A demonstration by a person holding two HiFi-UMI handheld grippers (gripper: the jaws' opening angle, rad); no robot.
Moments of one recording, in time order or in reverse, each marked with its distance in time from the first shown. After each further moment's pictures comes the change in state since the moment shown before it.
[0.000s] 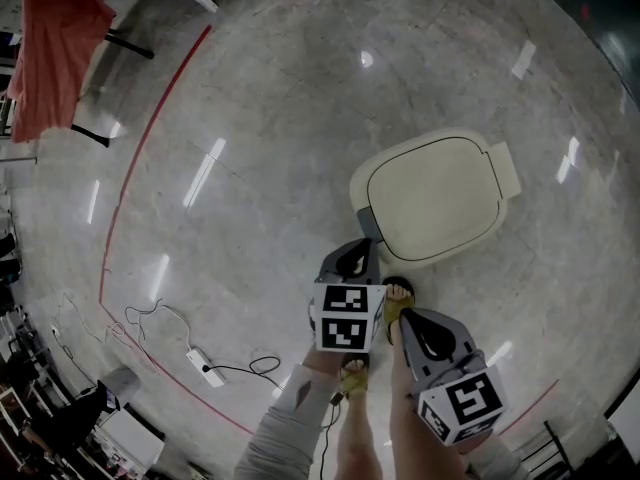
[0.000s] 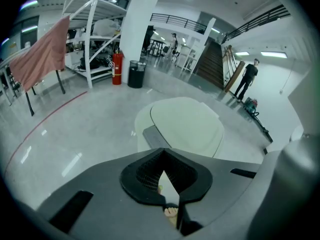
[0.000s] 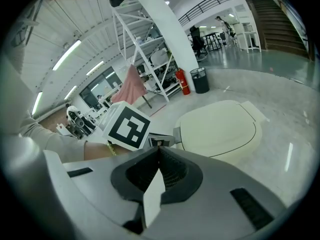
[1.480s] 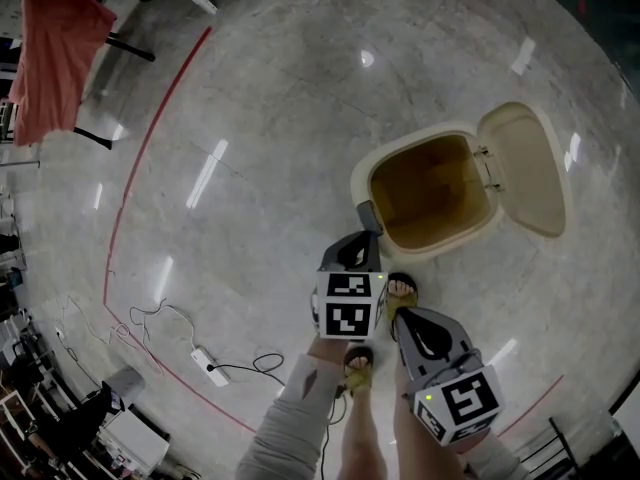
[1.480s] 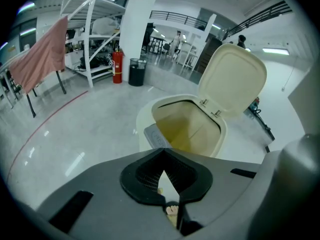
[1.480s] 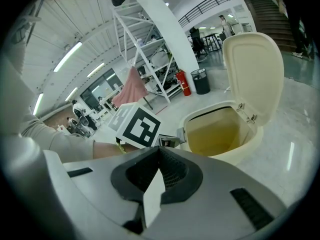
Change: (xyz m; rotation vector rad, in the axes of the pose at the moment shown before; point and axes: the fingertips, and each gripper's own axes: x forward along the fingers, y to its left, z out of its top) left arm 0.004 0.006 -0.004 0.007 0.029 0.019; right arm -0.002 0.015 -0.001 0.006 -0.018 0.008
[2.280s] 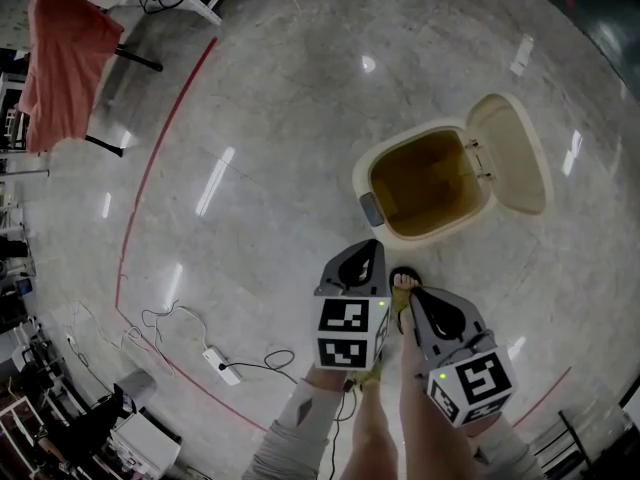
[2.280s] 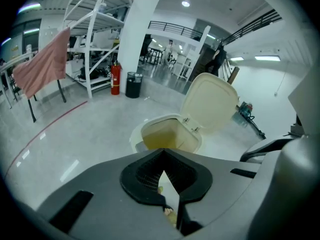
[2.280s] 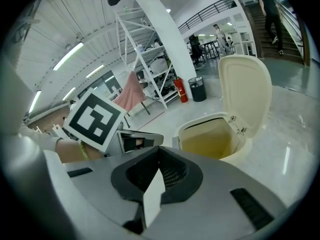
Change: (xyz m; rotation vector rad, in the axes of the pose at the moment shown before) left arm -0.083 -0.037 0.033 0.014 -0.113 -0.032; right arm -0.028 -0.006 0.021 -0.020 -0.051 -0.053
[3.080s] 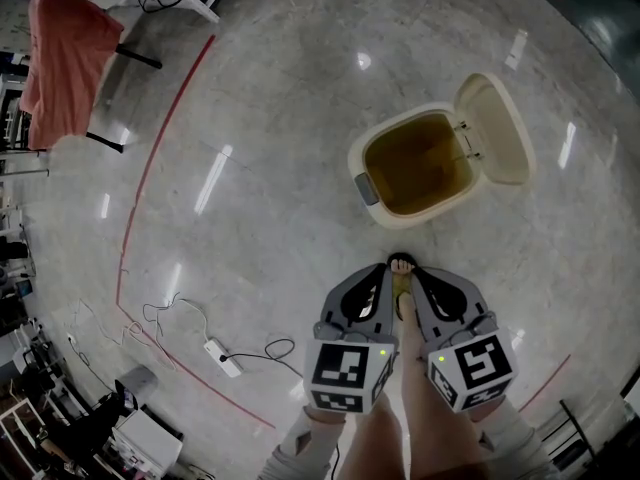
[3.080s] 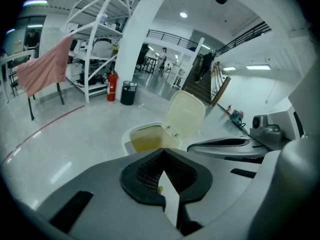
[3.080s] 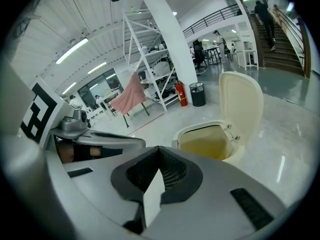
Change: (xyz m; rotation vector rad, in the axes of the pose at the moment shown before) left arm -0.085 -0.057 -0.003 -0.011 -0.091 -0.071; right arm -0.025 0.011 0.010 -0.070 -0.024 -0.031
